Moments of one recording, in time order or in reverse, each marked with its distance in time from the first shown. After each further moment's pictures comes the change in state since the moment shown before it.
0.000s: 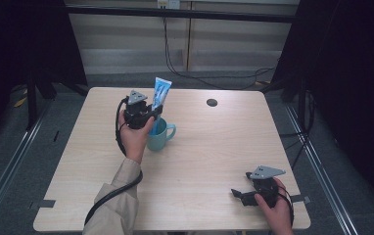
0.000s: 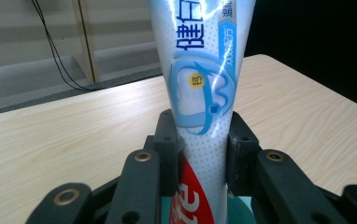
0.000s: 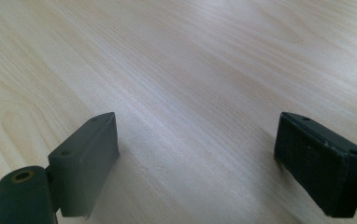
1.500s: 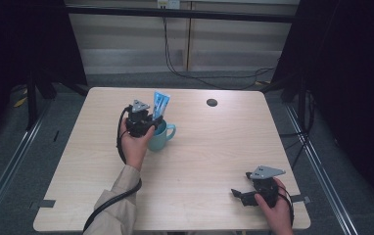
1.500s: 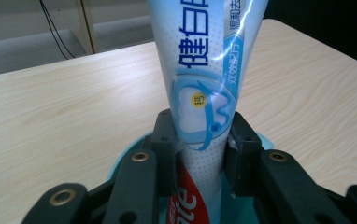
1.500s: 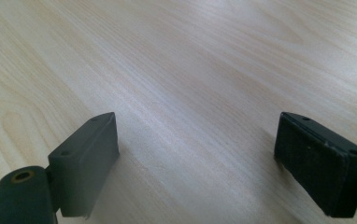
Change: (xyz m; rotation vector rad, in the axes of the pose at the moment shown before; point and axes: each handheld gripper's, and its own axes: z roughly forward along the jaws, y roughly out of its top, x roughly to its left) left arm -0.002 -0.026 0.005 0.096 0.008 0.012; right arm 0.000 0.000 0.000 0.000 0.000 0.000
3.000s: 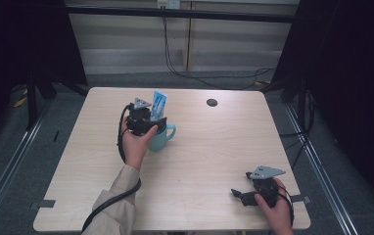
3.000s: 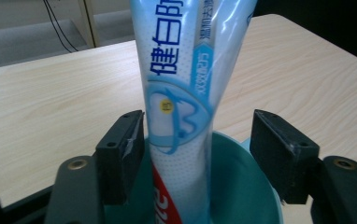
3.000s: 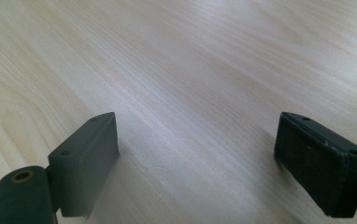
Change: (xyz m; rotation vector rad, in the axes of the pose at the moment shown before) left arm -0.001 0.009 0.000 0.042 0.008 -0.028; right arm 0.000 0.000 0.000 -0.001 0.002 0.000
